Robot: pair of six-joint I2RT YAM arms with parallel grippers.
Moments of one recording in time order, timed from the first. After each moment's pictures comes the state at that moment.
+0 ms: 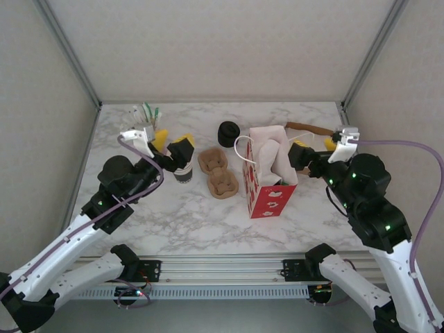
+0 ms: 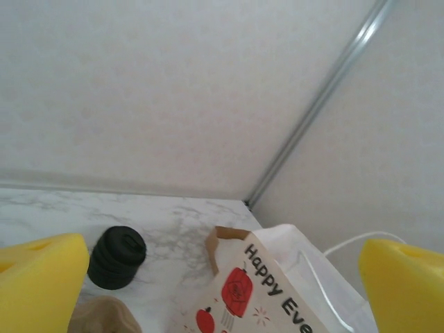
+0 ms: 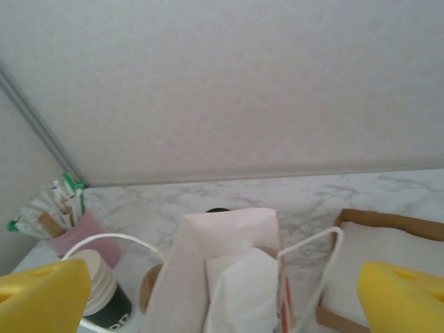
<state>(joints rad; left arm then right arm) -0.65 0.81 0.87 0.03 -0.17 -0.47 0.50 0.69 1.21 -0.68 0.19 0.28</state>
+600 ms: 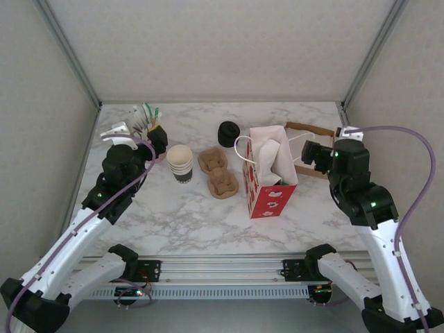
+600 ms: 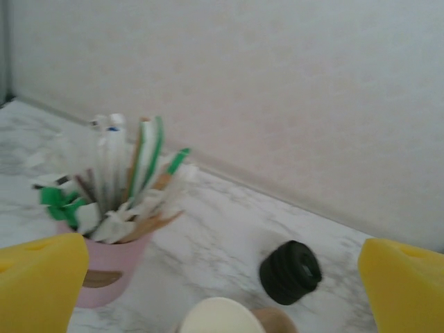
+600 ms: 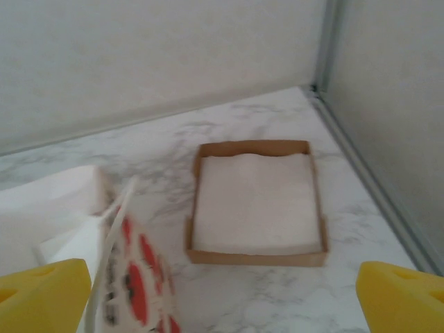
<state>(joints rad) -0.39 0.87 0.84 -0.14 -0.42 -0.51 0.30 0.83 1.23 -0.90 0.39 0.34</state>
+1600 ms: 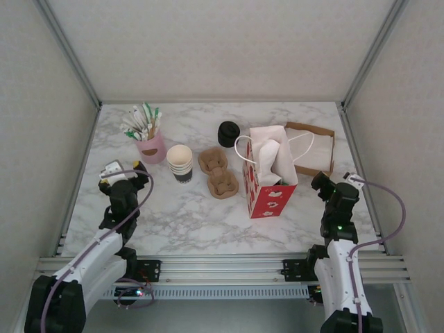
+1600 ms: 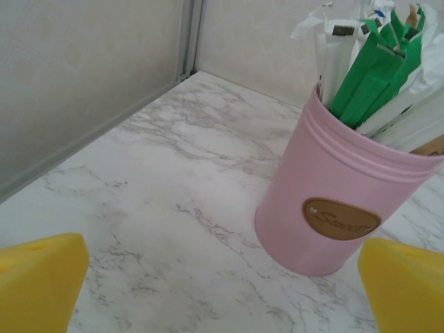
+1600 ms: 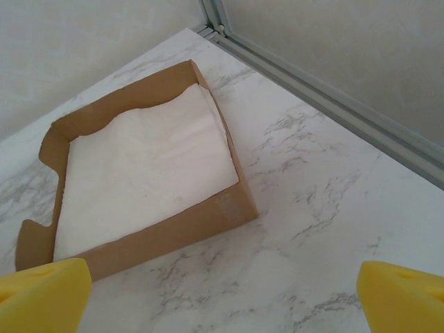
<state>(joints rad) -0.15 0.82 0.18 0.43 -0.55 -0.31 -0.15 0.57 0.27 -0.11 0.16 0.40</state>
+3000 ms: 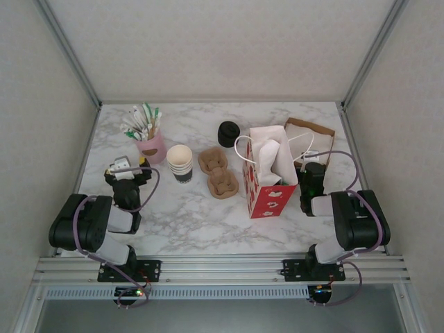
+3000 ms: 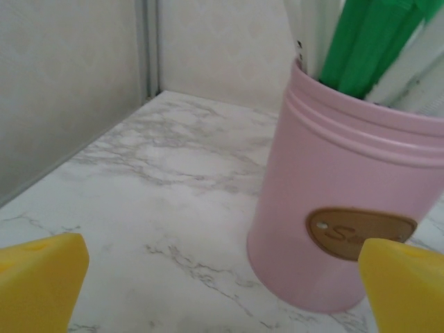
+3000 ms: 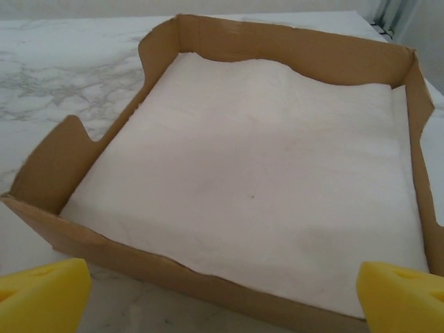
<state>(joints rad) -0.02 1.53 0.15 1.29 -0.32 -0.13 0.10 1.53 0.36 0.77 0.14 0.04</state>
